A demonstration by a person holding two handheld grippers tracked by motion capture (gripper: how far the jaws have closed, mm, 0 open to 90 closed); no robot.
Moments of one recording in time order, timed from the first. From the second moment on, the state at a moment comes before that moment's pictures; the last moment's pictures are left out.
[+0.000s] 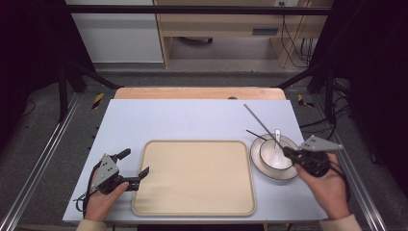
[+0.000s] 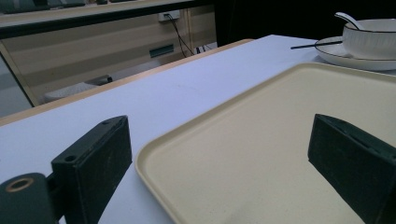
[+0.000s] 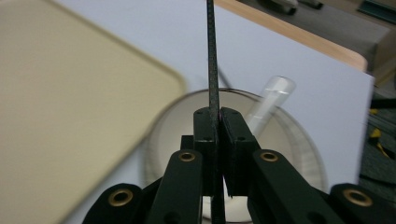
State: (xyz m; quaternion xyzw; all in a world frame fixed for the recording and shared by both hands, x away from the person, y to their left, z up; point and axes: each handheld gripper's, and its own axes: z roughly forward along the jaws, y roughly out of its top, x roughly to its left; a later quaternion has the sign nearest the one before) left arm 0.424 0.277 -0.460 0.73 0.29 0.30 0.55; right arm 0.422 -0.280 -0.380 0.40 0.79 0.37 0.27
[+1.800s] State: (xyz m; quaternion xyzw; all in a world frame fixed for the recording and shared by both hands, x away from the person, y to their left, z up) left arm 0.424 0.276 -0.459 0.72 0.29 0.29 0.56; right arm 0.413 -0.301 -0.349 0.42 0.79 0.33 0.30
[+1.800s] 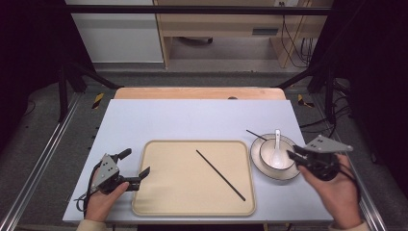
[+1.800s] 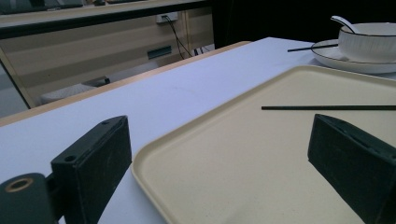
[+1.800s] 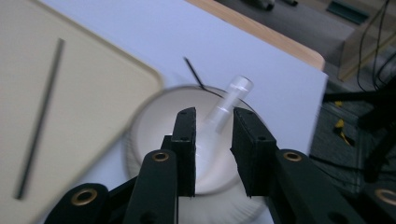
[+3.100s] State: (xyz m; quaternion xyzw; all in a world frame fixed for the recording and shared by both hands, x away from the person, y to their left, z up) left arm 0.424 0.279 -0.459 0.72 0.30 0.29 0.56; right arm 0.490 -0.358 -0.441 0.42 0.85 0.25 0.18
